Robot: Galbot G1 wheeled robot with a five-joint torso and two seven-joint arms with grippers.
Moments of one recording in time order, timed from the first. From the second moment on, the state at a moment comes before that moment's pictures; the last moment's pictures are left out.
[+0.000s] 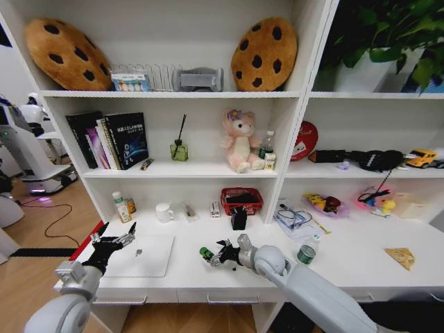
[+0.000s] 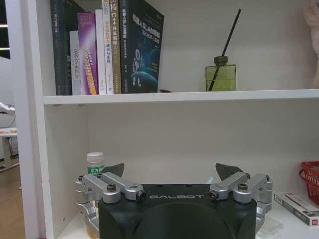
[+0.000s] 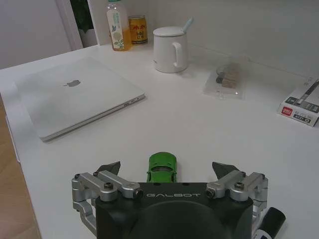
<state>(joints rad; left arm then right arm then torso) 1.61 -1.15 -0.89 -2.20 -0.51 0.21 0.01 -0.73 0.91 -0.30 1.81 0.70 -0.60 -0.15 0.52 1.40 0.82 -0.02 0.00</state>
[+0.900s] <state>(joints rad) 1.61 -1.15 -0.89 -2.20 -0.51 0.21 0.01 -0.68 0.95 -0.35 1.76 0.79 -0.73 -0.11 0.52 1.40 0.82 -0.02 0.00</state>
